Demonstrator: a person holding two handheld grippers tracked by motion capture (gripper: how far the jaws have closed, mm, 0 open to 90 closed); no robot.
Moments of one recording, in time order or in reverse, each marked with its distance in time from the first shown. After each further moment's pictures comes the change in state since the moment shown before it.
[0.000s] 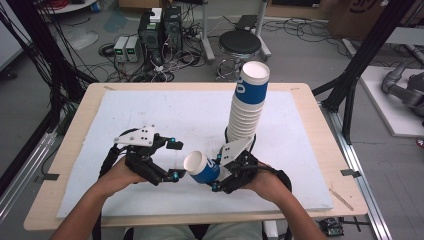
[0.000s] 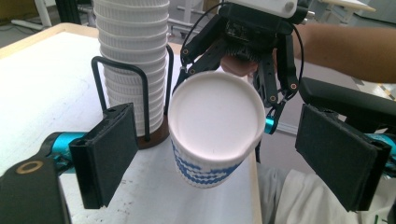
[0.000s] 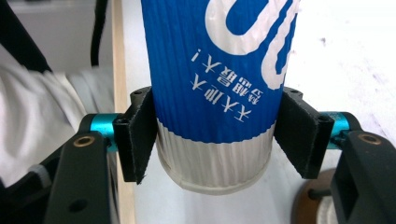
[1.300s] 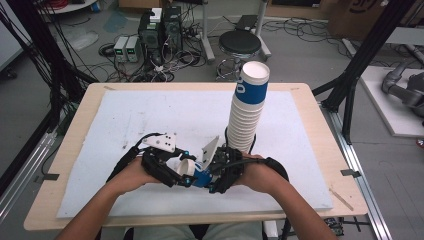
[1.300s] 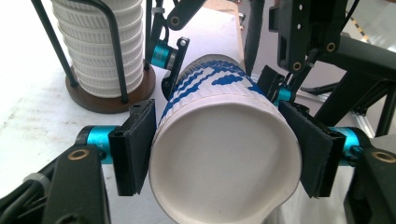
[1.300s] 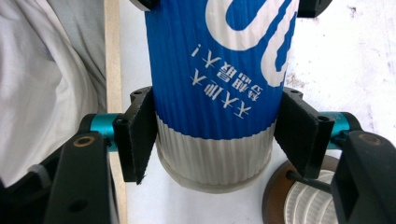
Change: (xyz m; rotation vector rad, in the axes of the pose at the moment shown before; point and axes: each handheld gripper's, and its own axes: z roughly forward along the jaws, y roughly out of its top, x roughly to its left) left arm 0.008 -0.009 0.037 0.216 -0.070 0.006; right arm 0.006 0.042 0.013 0.314 0.005 -0.146
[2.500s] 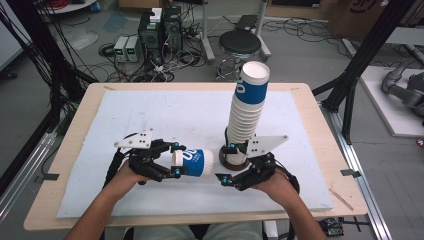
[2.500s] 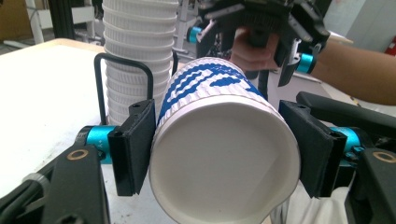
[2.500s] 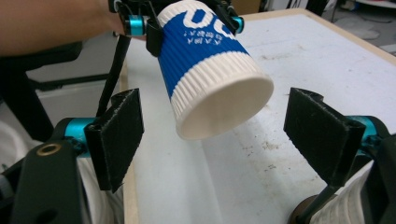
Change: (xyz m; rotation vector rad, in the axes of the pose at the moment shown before) left arm 0.008 -0.033 -0.022 -0.364 0.032 -0.015; right arm 0.004 -0.079 -0.025 -0.674 -0.042 0.268
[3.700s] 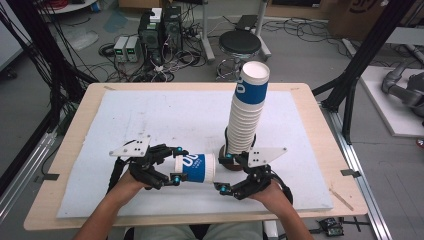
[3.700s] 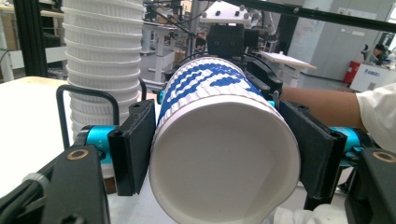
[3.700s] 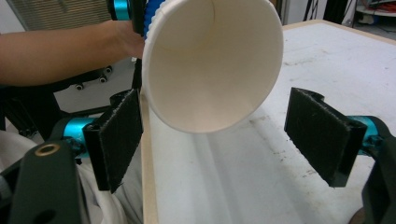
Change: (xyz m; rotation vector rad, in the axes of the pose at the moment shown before) left arm -0.009 -0.012 0.005 -0.136 -0.112 0.038; right arm 0.005 -0.037 0.016 -0.121 0.085 0.081
